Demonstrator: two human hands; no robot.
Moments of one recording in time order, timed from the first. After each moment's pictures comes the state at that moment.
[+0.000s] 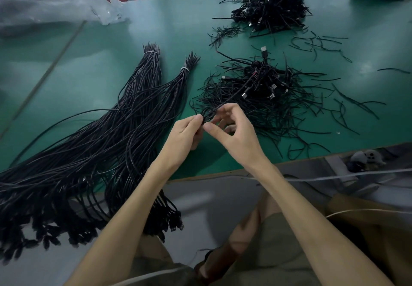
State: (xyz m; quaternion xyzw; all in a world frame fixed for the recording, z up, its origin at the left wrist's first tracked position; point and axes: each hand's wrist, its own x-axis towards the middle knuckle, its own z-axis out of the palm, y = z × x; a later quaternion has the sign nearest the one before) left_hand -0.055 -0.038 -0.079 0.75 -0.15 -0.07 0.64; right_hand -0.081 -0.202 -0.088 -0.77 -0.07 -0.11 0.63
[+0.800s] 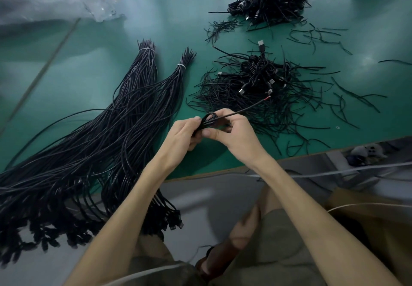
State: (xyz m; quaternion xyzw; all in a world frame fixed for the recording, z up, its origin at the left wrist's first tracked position) left_hand -0.057 -0.040 -0.077 0.75 -0.14 -0.12 0.64; right_hand -0.071 -0.206 -0.094 -0.74 -0.07 -0.04 0.67
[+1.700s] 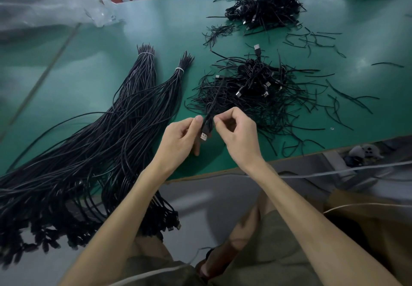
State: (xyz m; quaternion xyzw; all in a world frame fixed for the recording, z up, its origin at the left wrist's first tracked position) left_hand -0.062 -0.039 -0.075 0.84 -0.19 0.01 0.51; right_hand -0.082 -0.205 -0.088 -0.78 0.00 -0.19 0.60
